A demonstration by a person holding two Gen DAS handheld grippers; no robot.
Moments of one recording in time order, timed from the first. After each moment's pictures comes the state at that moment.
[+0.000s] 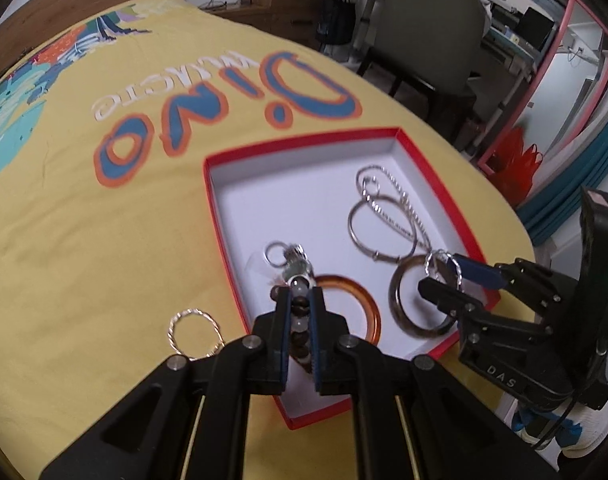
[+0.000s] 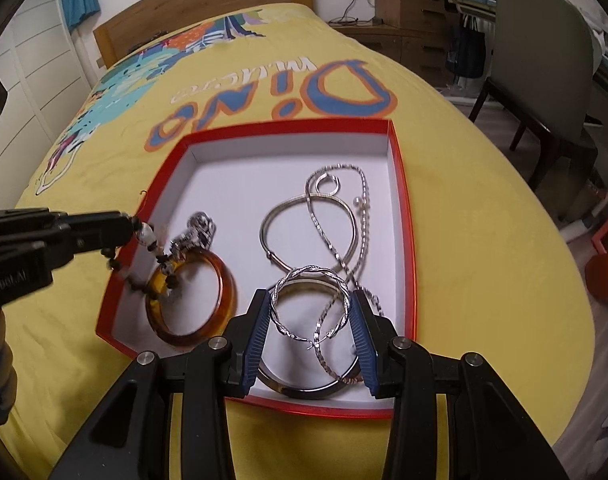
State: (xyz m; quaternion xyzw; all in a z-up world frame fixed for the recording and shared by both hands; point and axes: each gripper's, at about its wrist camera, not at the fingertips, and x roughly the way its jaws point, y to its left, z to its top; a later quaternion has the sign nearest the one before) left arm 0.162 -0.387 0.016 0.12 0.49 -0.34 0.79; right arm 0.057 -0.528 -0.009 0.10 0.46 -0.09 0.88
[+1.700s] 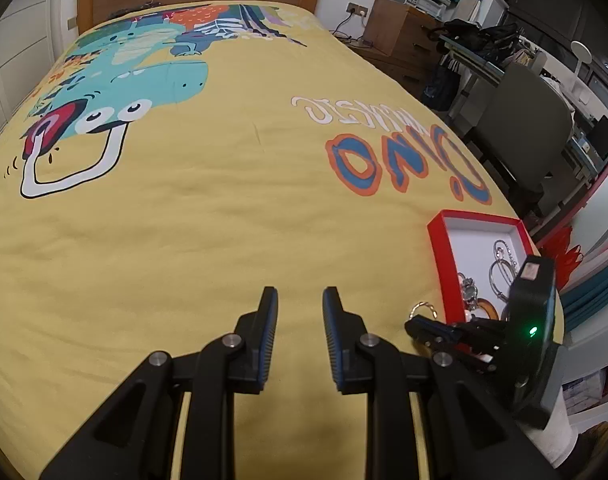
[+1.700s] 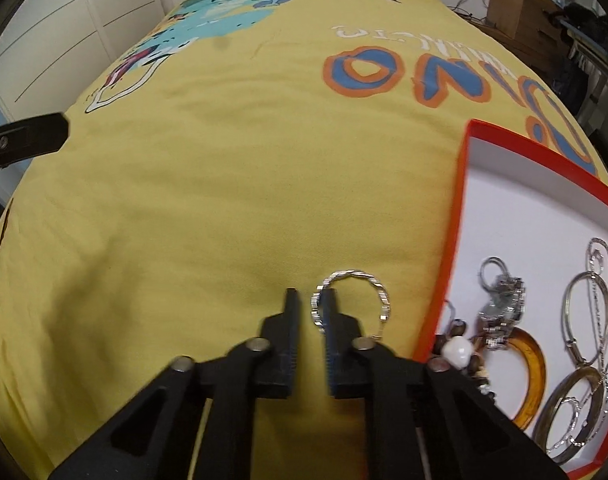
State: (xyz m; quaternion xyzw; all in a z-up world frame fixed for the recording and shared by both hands) left arm 0.219 -0.170 0.053 0.00 0.47 -0.20 0.86; right arm 0.169 -0.348 -0.045 0.02 0.52 0.03 0.85
